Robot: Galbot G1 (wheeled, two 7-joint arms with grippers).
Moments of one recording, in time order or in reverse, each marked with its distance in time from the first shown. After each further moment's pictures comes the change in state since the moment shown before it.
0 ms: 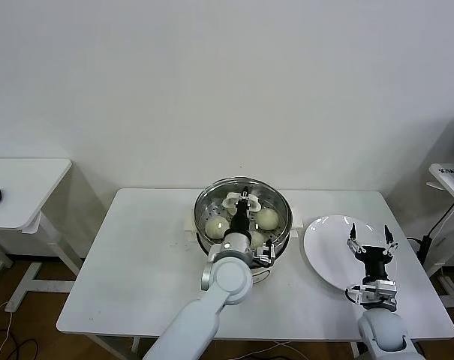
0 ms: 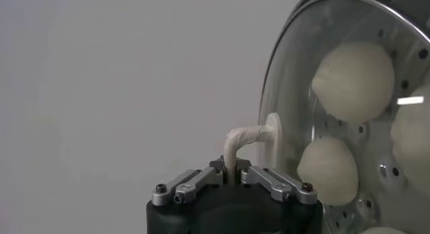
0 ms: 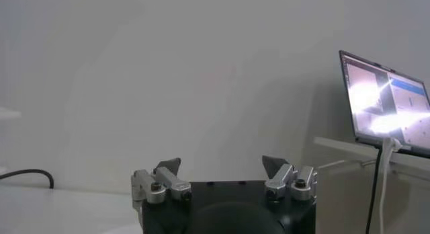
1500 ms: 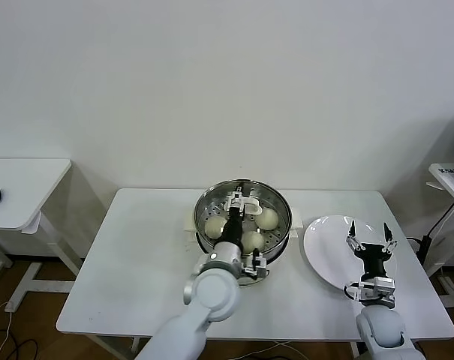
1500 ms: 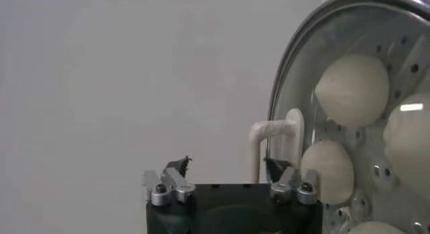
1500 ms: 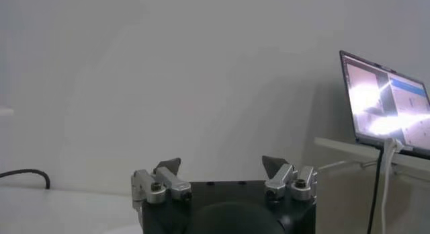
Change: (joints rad) left arm 0.092 0.095 -0.013 -0.210 -0.133 -0.005 0.018; right arm 0.024 0.002 -0.007 -0.016 -0.004 0.002 0.007
